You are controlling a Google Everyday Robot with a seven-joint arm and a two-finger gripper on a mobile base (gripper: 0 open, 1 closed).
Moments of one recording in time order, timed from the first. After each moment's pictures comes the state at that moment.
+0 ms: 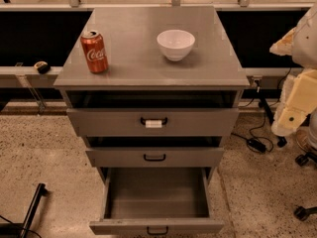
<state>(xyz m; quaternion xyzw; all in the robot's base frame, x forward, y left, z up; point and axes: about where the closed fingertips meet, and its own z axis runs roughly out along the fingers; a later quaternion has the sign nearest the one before) 0.438 -0.217 0.976 -0.60 0.78 -0.03 0.16</state>
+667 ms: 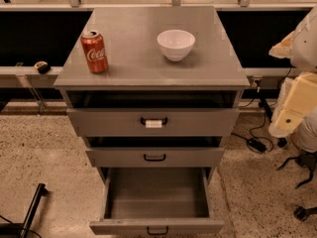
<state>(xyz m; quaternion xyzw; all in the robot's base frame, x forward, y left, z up) 0.441 -0.217 0.969 -0.60 0.78 -0.03 0.16</state>
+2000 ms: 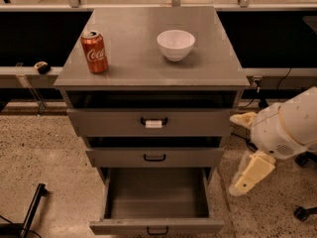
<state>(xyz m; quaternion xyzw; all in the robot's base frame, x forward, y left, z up) 0.414 -0.175 0.815 -0.60 0.76 0.11 0.23</state>
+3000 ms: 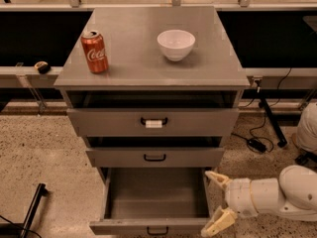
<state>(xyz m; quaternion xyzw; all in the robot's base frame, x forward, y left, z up) 0.397 -0.142 0.587 -0.54 0.71 0.29 0.35</state>
